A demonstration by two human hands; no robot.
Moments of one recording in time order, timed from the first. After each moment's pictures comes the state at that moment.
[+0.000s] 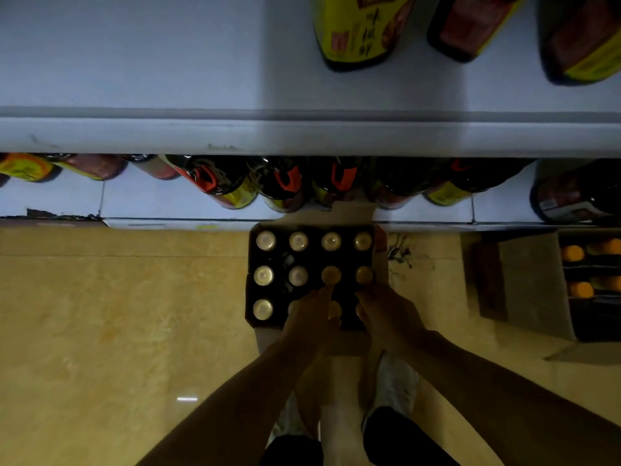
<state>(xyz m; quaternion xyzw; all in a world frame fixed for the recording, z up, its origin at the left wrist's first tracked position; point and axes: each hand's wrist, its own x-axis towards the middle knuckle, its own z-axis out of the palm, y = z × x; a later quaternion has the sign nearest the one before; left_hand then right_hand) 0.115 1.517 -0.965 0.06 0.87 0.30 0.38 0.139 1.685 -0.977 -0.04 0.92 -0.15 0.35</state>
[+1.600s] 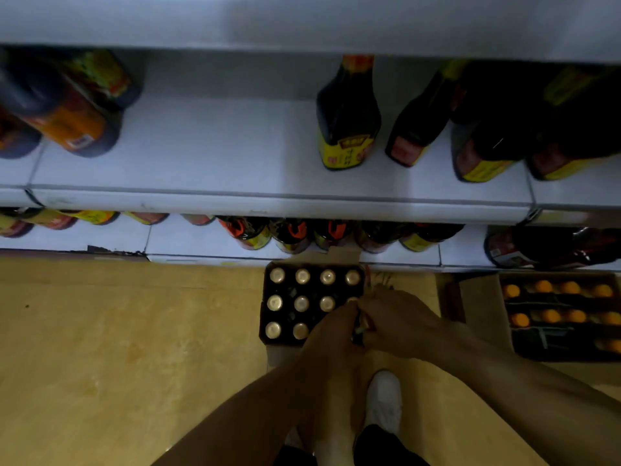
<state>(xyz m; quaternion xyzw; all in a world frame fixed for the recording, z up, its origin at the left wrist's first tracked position) 0.114 1.541 -0.804 0.08 0.82 0.46 0.35 0.085 1.674 -0.722 -0.15 0.89 -0.06 0.42</state>
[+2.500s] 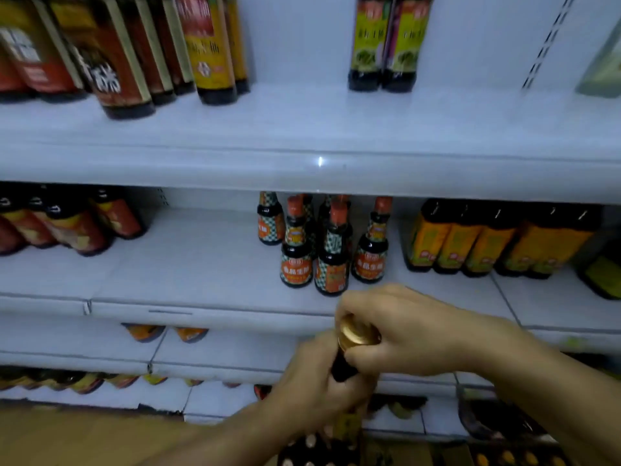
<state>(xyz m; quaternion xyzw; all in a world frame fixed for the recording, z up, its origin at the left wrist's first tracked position) 0.053 1.489 -0.364 0.25 0.81 0.53 0.05 0.043 1.650 -0.245 -0.30 0.93 -0.14 0.14</state>
